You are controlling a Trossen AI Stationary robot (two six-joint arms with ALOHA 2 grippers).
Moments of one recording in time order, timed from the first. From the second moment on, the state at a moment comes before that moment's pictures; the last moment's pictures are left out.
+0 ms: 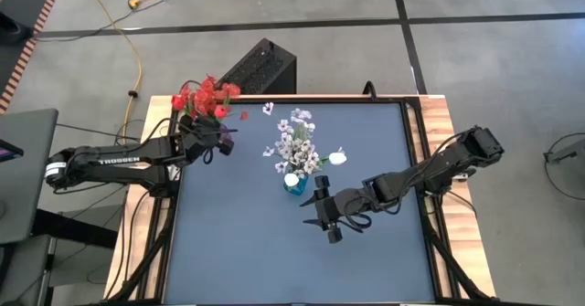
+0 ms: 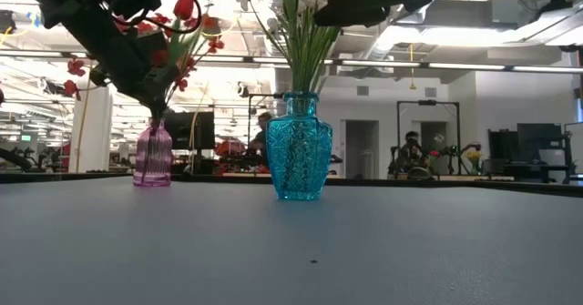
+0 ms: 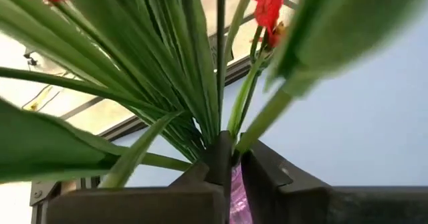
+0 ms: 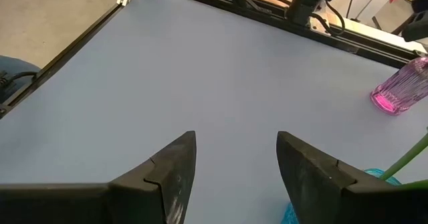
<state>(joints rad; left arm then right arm) 0.30 0.87 0.51 -0.37 -0.77 -0.35 0.36 1.52 0.97 0.05 0.23 -0.10</state>
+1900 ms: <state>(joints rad) 0.18 0.82 0.84 -0.43 0.34 -0.13 0.42 1.23 0.97 -0.09 0.23 -0.06</state>
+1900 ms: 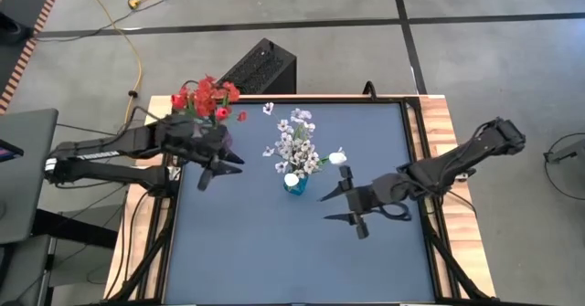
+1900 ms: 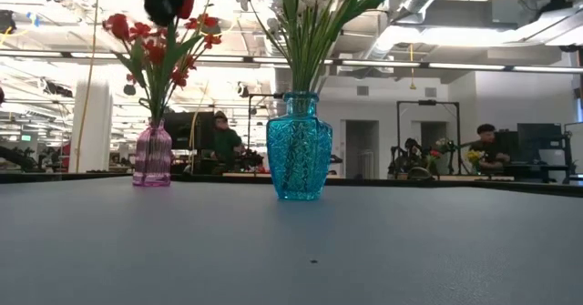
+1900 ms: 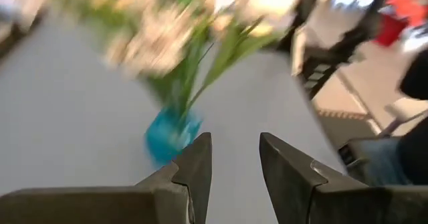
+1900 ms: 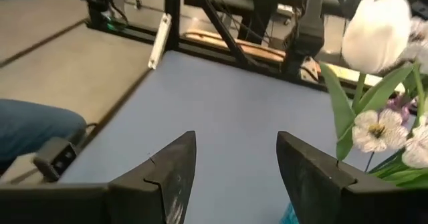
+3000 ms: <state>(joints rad) -0.35 0.72 0.20 0.25 -0.26 -0.13 0.37 0.97 0.61 0.01 0.26 0.13</state>
